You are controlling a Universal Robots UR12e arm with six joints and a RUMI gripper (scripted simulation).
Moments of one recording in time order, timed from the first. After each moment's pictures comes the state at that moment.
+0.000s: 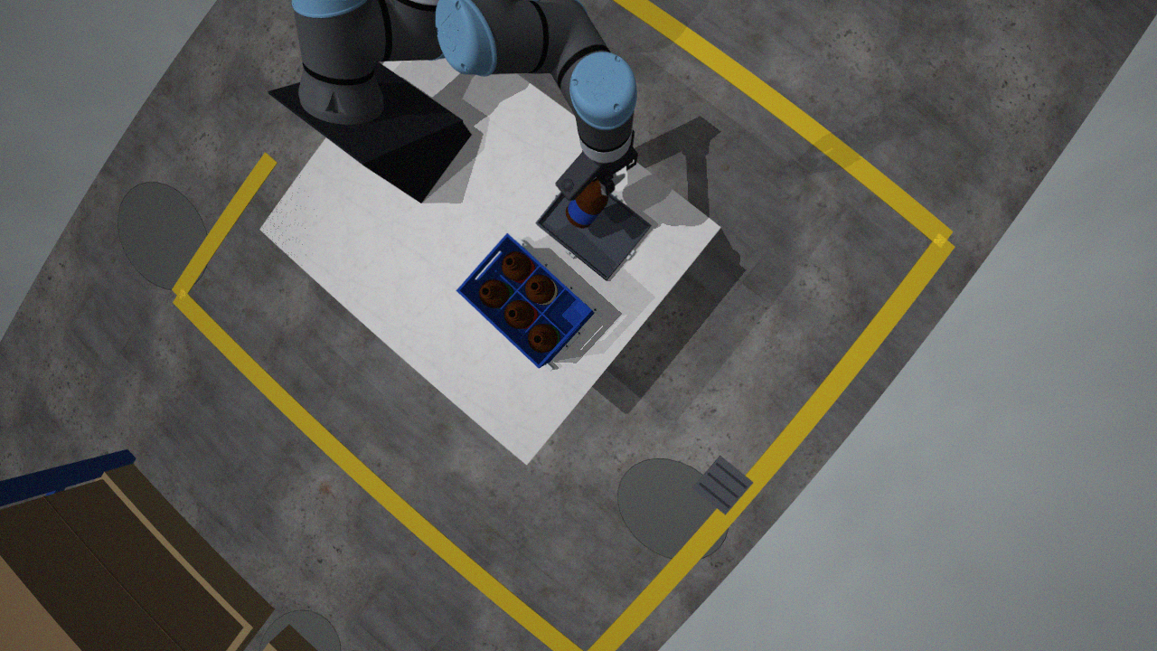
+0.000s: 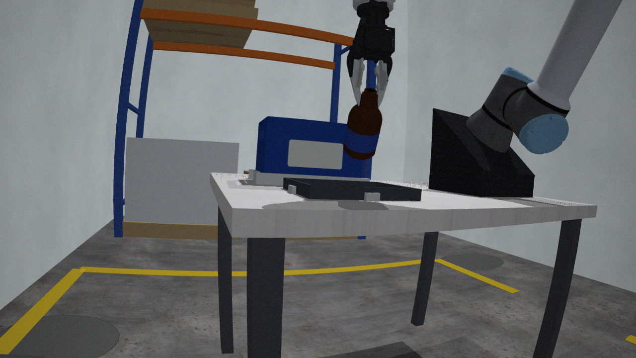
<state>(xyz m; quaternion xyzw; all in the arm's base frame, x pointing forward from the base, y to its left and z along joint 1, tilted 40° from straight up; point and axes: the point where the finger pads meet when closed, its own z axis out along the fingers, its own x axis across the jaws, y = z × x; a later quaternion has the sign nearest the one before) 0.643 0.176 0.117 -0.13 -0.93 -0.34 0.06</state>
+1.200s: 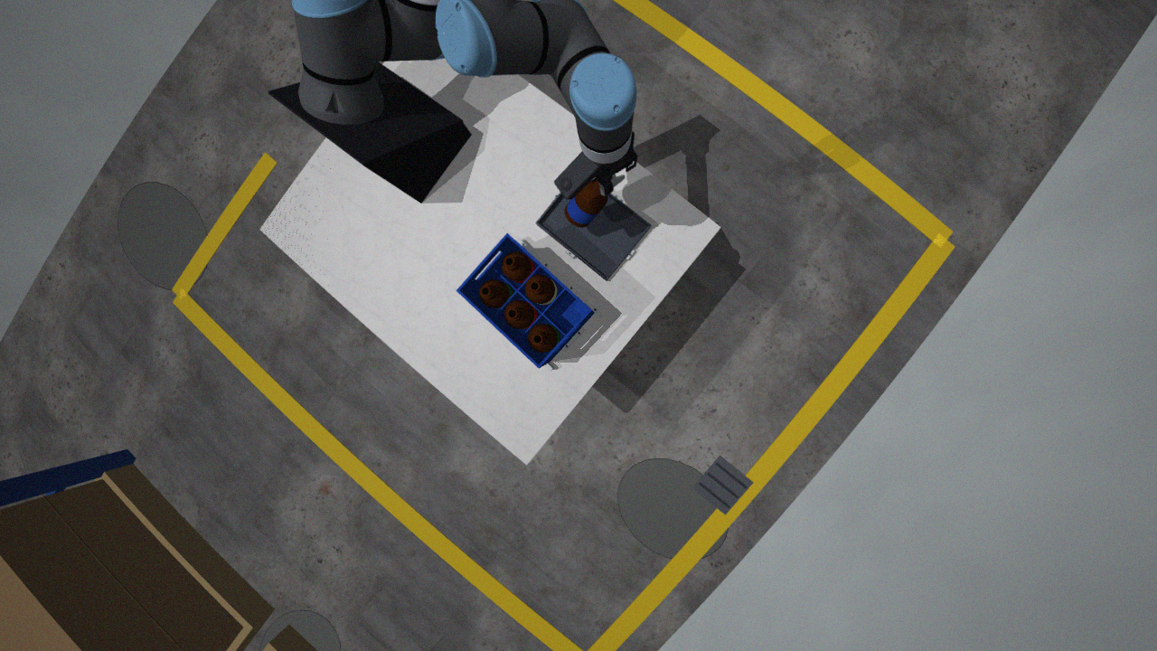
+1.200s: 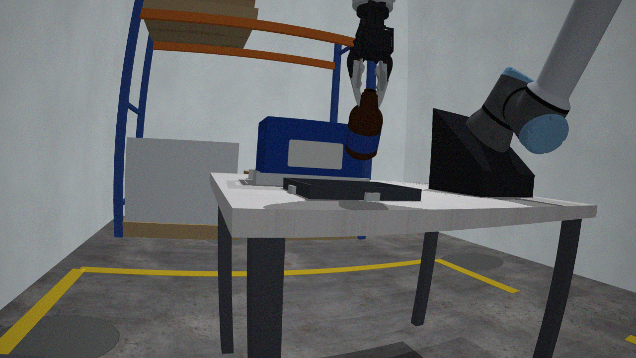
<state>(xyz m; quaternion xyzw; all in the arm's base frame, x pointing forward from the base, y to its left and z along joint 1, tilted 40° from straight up) 0.643 0.176 0.116 -0.15 -0.93 -0.34 0.07</state>
